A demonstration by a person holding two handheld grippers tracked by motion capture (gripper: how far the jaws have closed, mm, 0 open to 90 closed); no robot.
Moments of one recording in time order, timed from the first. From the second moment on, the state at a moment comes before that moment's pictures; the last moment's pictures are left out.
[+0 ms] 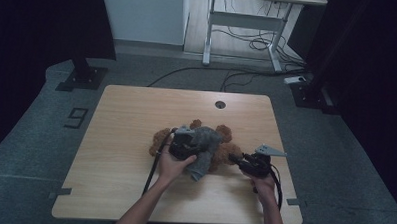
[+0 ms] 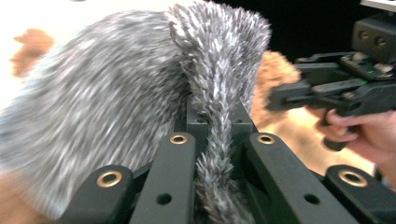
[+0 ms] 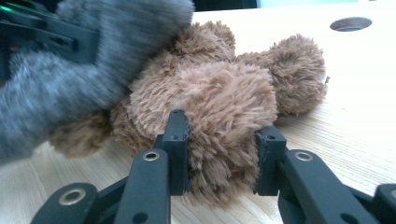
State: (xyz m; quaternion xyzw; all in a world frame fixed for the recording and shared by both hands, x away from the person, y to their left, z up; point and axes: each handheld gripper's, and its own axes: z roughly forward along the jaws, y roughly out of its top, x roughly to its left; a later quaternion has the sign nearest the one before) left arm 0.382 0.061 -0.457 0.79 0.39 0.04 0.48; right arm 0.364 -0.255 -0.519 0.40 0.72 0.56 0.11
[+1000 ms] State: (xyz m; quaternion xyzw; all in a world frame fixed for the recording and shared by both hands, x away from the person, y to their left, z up) left arm 0.373 0.216 -0.517 0.72 0.53 0.09 0.44; right arm 0.367 -0.255 -0.525 0.41 0.71 0.56 0.10
